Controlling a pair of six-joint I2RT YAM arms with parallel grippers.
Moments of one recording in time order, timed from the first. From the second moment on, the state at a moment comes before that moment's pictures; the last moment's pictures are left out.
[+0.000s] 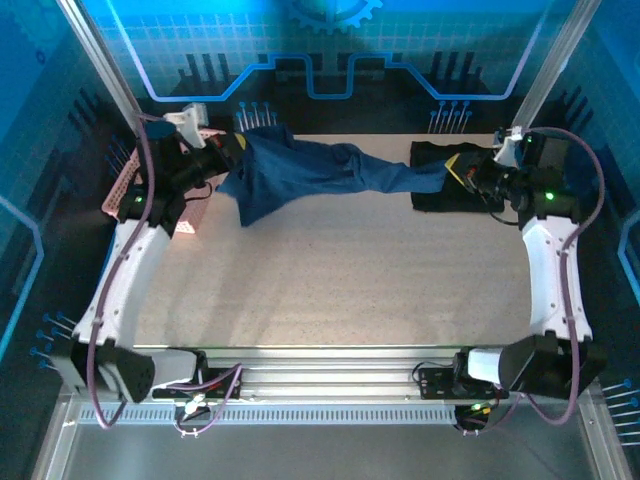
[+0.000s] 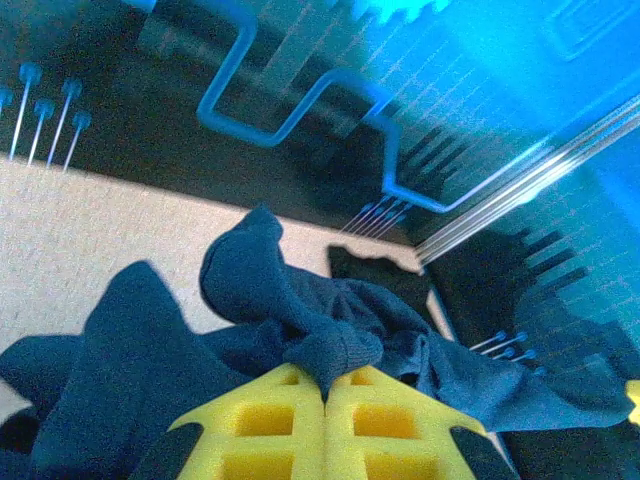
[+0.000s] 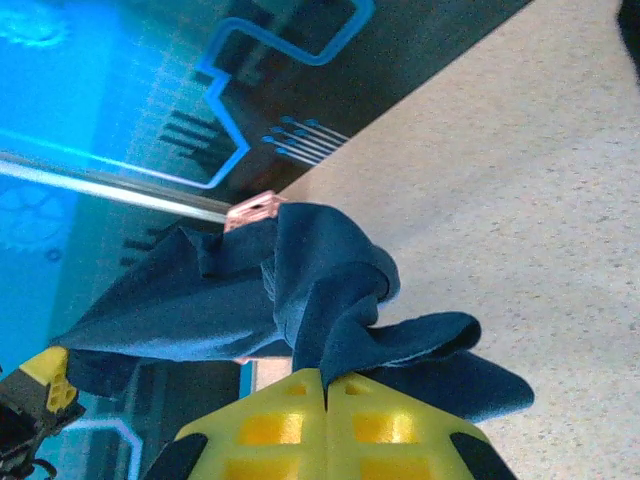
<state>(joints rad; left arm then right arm) -0.06 1.21 1.36 -0.34 0.42 -0.58 -0.20 1.23 1.40 -0.70 -0.79 0.68</state>
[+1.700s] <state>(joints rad) -0.10 1.39 0.97 -0.86 0.24 -0.63 0.13 1.43 1.06 -0.84 -0.49 0.39</state>
